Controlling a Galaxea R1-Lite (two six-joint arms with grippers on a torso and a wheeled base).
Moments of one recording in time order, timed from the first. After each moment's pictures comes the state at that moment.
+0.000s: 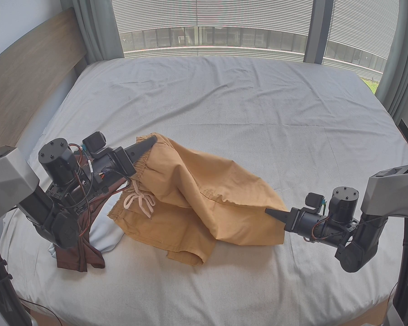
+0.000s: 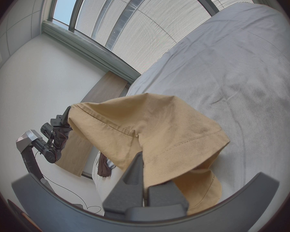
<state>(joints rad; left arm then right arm) -0.25 2.05 -0.72 -1.55 -0.55 -0.59 0.33 2.27 -0.49 -1.55 0.46 0.62</state>
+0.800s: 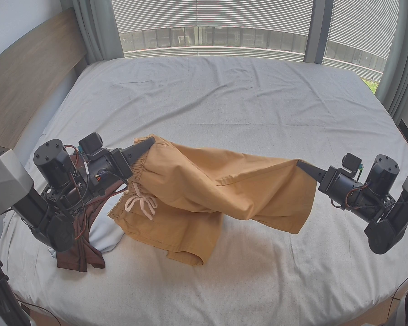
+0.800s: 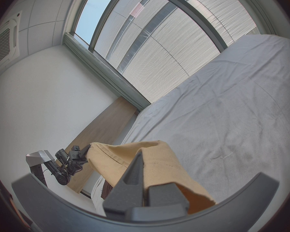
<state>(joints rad) -0.25 2.01 -0.68 -1.55 -0.55 -0.58 0.21 1.98 -0.49 -1.54 0.47 0.63</state>
